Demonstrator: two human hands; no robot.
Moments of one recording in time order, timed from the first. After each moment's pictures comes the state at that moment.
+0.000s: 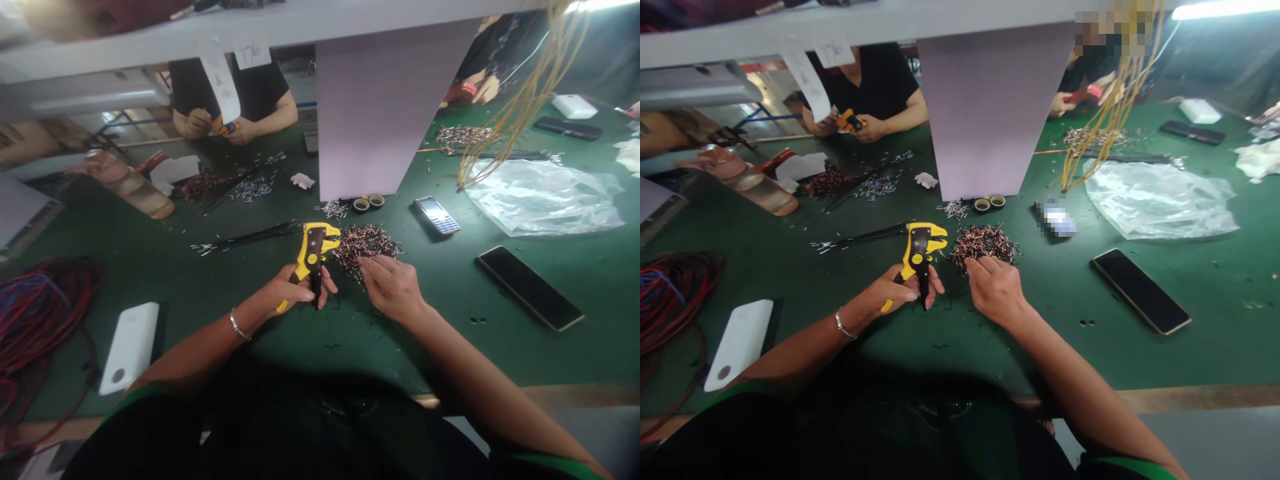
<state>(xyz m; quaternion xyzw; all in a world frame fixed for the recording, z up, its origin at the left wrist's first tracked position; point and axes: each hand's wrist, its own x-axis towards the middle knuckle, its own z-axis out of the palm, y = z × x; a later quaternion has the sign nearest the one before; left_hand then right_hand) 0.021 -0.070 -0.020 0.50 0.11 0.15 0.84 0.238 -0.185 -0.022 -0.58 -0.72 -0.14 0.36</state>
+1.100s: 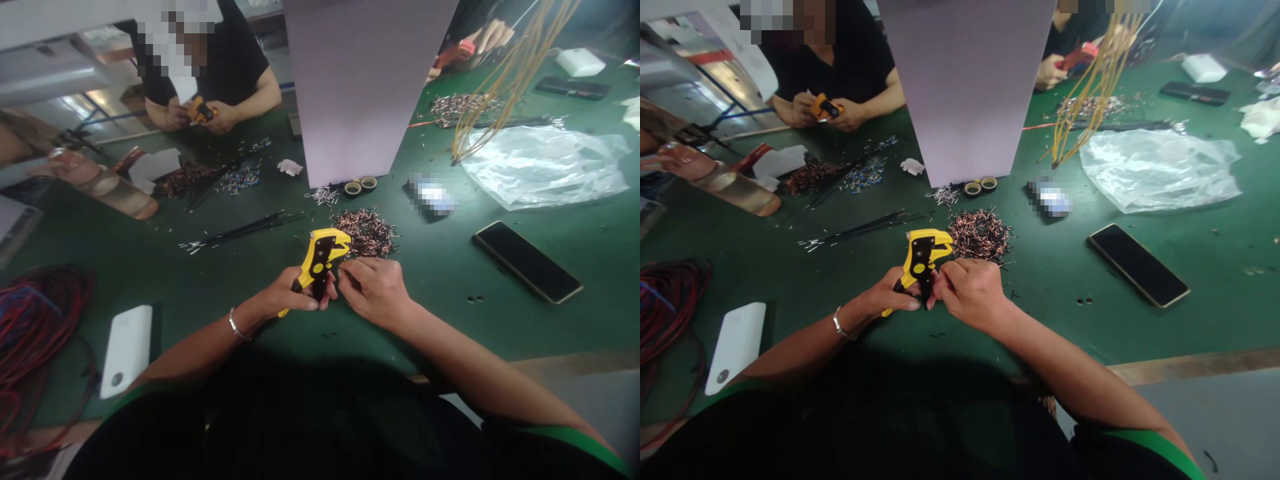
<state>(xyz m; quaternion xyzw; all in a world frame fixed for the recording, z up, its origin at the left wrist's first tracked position) 0.026 -0.083 -0.013 0.55 0.14 0.08 0.82 0.208 -0.196 0.003 -0.60 -0.70 -0.05 0.38</state>
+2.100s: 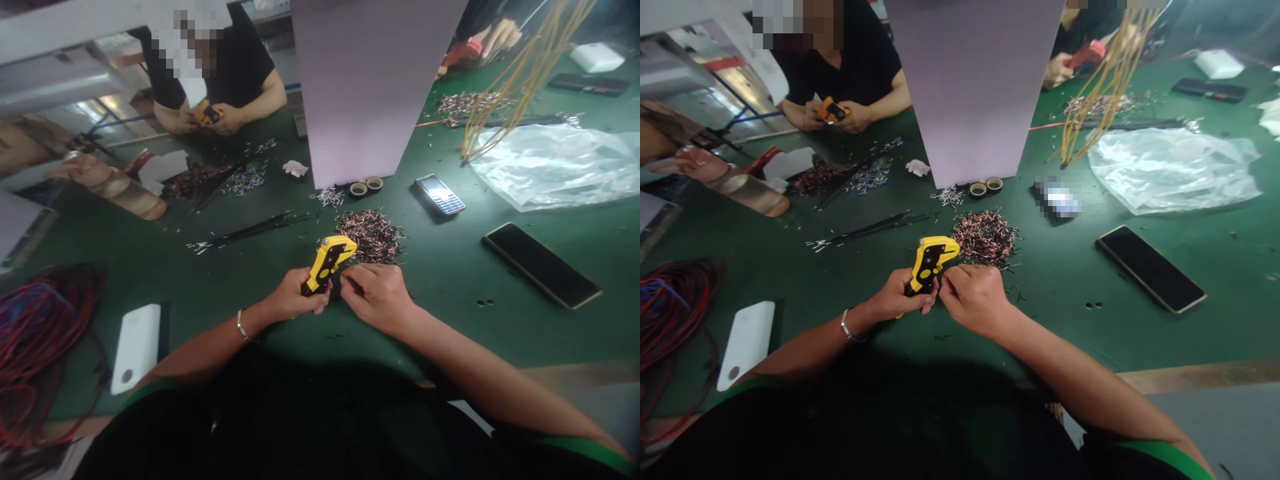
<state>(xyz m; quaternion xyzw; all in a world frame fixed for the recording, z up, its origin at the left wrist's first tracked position) 0.024 -0.092 -0.019 0.66 0.22 0.12 0.71 0.202 -0.195 -0.001 -0.59 -0.71 -0.03 0.39</state>
